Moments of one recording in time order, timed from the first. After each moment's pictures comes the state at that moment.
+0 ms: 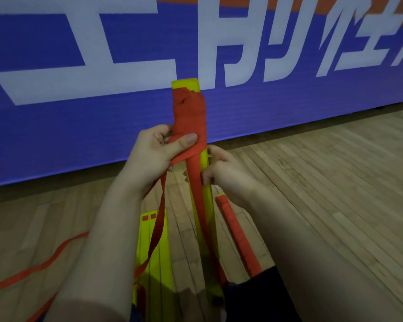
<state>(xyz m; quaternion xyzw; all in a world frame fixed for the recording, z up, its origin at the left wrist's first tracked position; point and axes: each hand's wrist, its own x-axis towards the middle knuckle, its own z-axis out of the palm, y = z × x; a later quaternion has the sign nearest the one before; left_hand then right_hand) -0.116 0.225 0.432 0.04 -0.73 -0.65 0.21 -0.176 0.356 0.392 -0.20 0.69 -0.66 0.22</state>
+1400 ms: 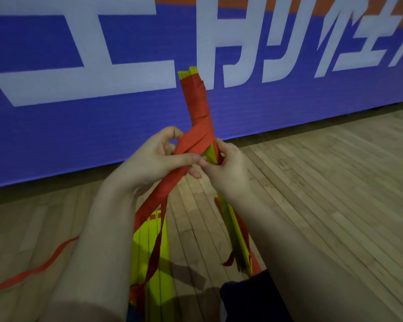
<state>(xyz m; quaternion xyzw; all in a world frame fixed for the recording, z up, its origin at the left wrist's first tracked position) -0.110 0.218 0.436 -0.03 -0.77 -0.64 0.04 -0.189 0.350 0.370 -0.23 0.79 -0.56 -0.11</state>
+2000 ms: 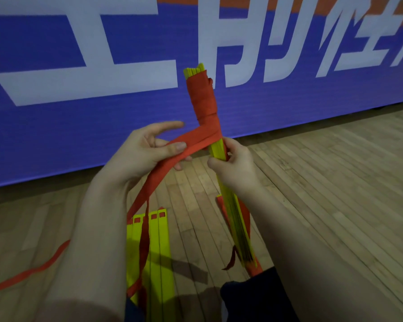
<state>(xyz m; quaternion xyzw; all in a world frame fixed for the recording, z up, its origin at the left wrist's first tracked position) -0.111 0.196 0.436 0.02 -0.76 -0.64 0.10 -0.191 0.361 0.380 -0.20 0.75 -0.63 -0.04</state>
